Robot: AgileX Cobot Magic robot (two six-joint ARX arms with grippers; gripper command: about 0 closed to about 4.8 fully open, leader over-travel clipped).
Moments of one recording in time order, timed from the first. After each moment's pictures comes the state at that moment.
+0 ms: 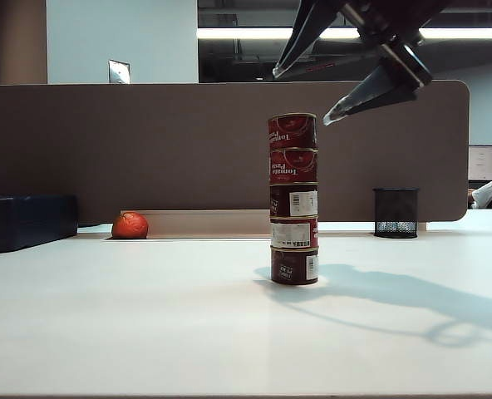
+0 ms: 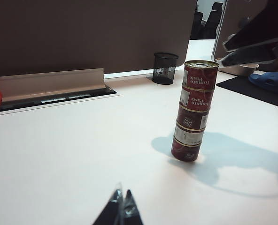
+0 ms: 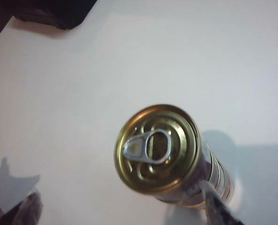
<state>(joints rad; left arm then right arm) -0.12 0.01 0.07 -0.04 0.49 -0.04 0.44 1.38 1.14 -0.35 -0.39 0.28</state>
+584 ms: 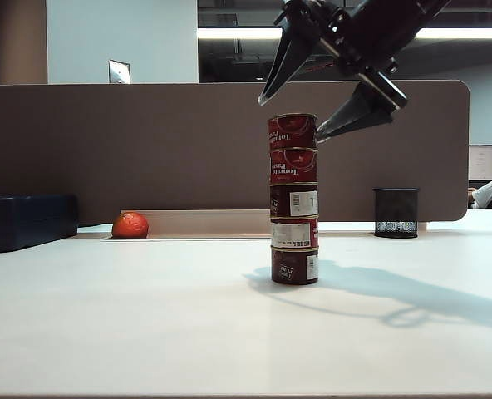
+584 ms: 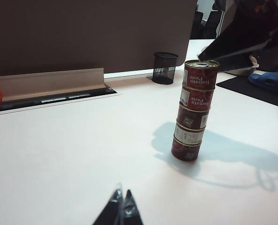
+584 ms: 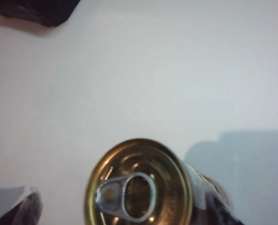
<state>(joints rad) -0.12 0.01 0.07 -0.04 0.49 -0.04 0.45 1.52 1.21 -0.33 -0.38 0.28</state>
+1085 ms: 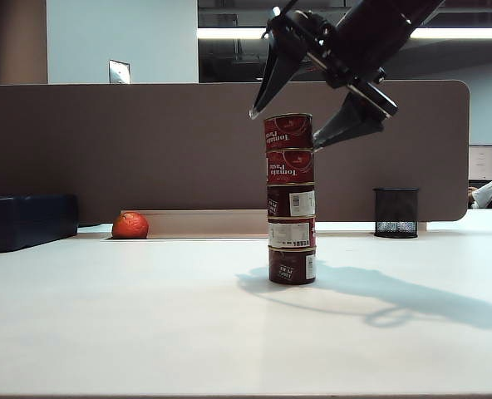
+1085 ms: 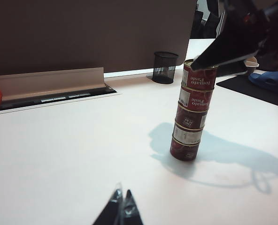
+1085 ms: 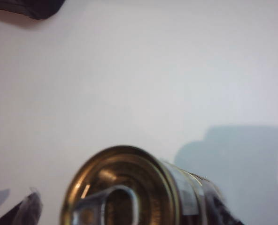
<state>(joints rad) -0.12 0.01 0.07 -0.04 0.49 -0.04 0.48 1.55 1.23 -0.33 -0.31 0.28</state>
